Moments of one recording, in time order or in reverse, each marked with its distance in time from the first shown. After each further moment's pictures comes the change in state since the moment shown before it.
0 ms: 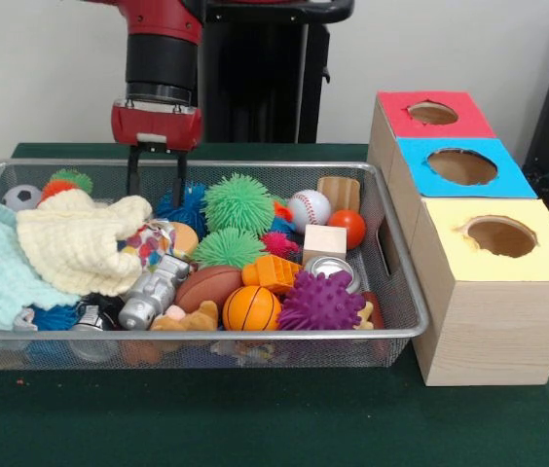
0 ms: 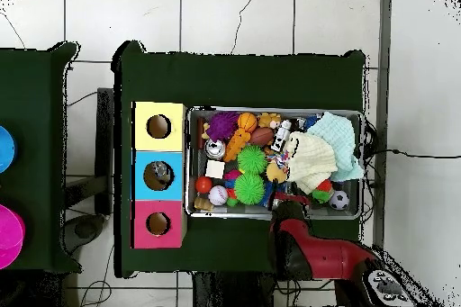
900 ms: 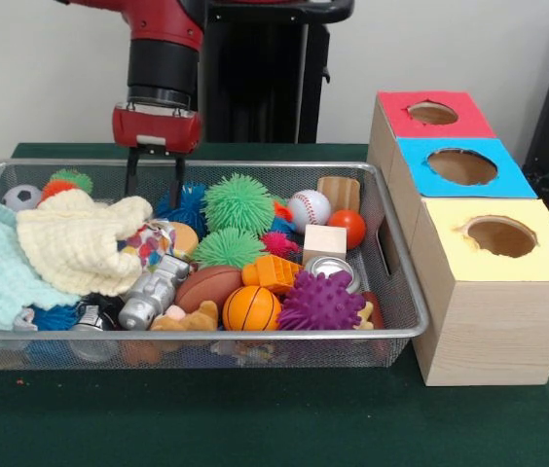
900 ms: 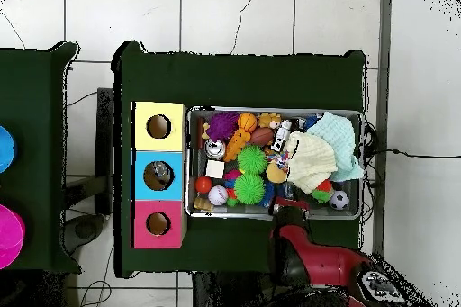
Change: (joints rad) arm 0.035 0.053 -0.080 -0.003 0.021 -0.083 0.000
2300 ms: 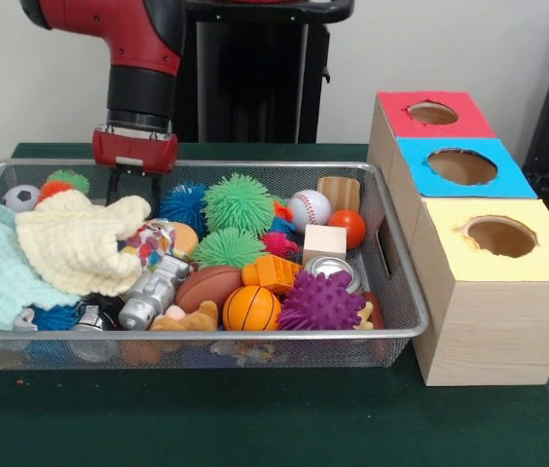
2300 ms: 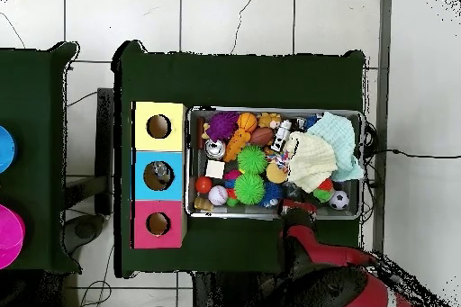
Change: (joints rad) arm -0.056 0.107 -0.008 -0.070 -0.018 -0.018 0.000
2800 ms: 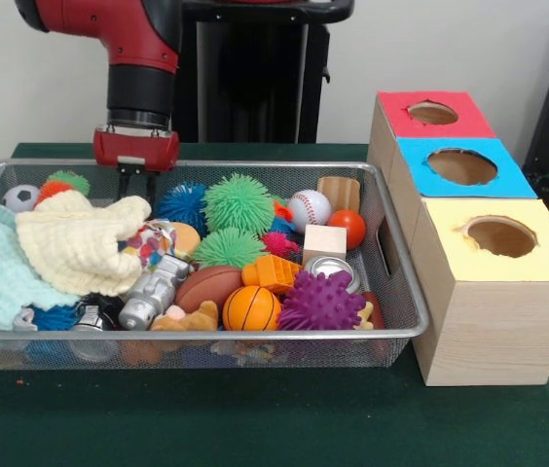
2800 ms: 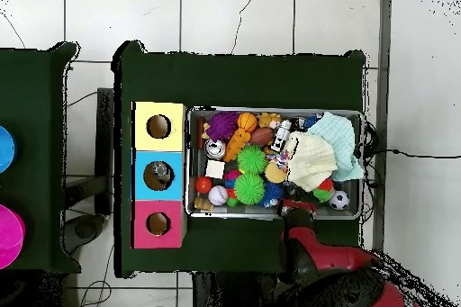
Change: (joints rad) arm -0.038 -0.010 0.035 -0.002 -0.069 -0.018 0.000
